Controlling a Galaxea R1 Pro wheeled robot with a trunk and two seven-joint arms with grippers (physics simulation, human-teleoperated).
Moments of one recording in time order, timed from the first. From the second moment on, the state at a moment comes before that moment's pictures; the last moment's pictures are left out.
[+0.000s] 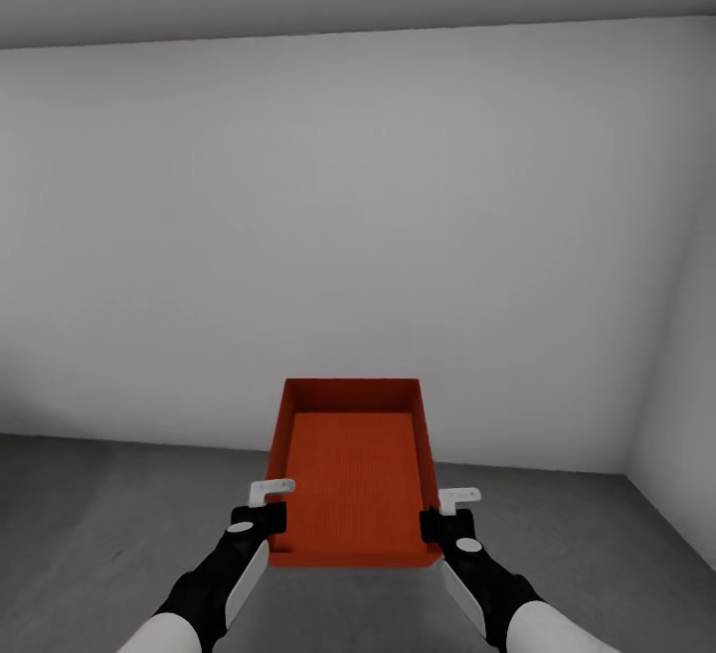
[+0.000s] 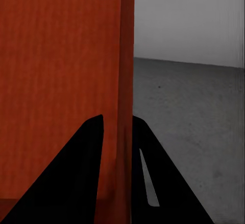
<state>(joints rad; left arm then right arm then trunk) -0.52 -0.08 -0.16 -0.60 0.18 0.20 0.27 -0.60 0.08 0.31 -0.33 -0.21 -0.06 -0.20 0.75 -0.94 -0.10</state>
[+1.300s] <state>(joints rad) -0.52 -0.08 -0.16 -0.59 0.19 0.19 0.27 -0.60 0.08 0.30 -0.33 -0.20 -0.06 -0.20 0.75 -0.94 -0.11</state>
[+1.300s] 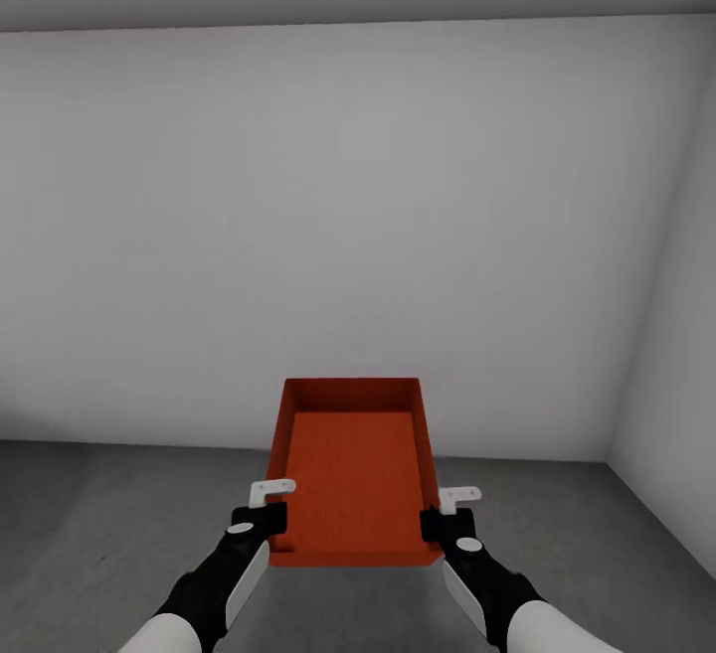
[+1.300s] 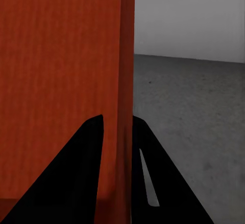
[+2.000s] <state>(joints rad) -0.52 -0.08 -0.16 -0.59 0.19 0.20 0.27 -0.60 0.08 0.30 -0.33 -0.20 -0.05 -0.20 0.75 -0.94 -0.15</state>
